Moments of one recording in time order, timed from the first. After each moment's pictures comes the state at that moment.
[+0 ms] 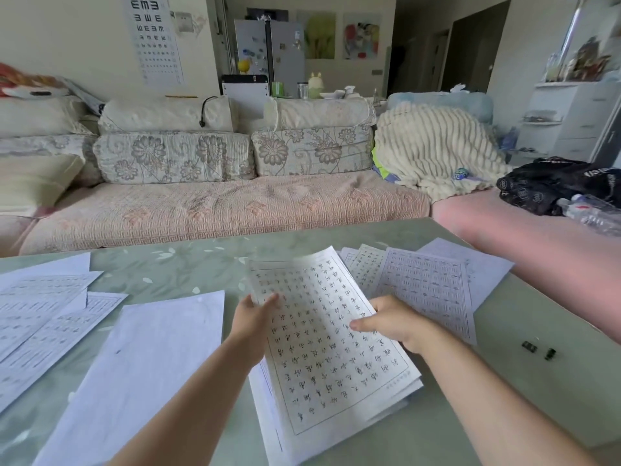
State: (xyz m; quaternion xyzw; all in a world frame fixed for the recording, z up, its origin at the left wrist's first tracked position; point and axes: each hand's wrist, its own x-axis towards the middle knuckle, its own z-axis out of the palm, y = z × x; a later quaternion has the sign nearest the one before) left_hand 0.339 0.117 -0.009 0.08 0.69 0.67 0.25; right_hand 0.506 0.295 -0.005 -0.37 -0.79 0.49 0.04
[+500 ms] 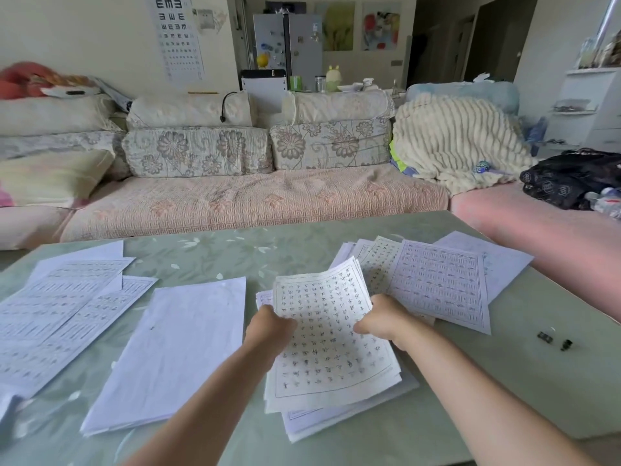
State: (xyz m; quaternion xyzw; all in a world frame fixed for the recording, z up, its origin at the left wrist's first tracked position) left_hand 0.357 0.089 -0.026 0.12 0.87 0.43 0.21; right_hand 0.485 0.259 -0.018 -0.41 -0.82 0.39 0.01
